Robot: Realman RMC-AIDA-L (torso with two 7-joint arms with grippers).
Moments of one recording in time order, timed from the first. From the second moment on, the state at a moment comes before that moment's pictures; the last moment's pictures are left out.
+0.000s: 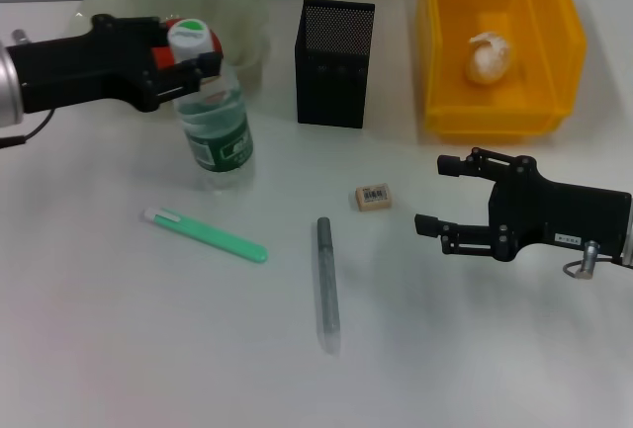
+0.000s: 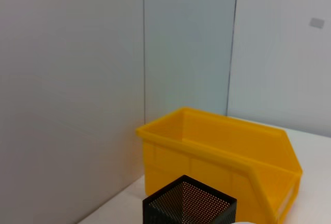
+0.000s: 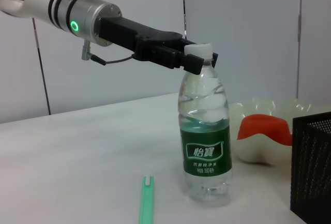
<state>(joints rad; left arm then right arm) -0.49 -2.05 0.89 0.92 1.85 1.37 -1.49 0.47 2.09 -0.66 -0.47 -1.95 -1.50 0.95</state>
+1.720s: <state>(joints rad) -0.41 -2.03 0.71 0.86 1.81 1.32 -1.42 0.50 2.08 -0.66 -0.42 -1.96 -1.47 0.91</state>
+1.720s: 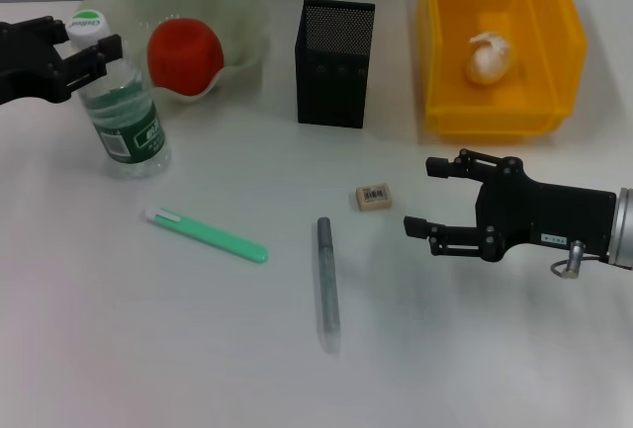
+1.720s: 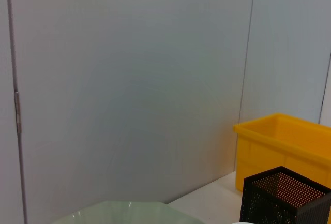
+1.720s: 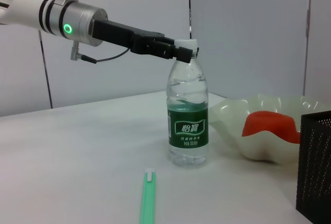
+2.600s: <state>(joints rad) -0.42 -2.04 0.71 0.86 1.81 1.32 -1.41 0.50 2.08 -0.66 -0.42 -1.95 -1.48 0.90</state>
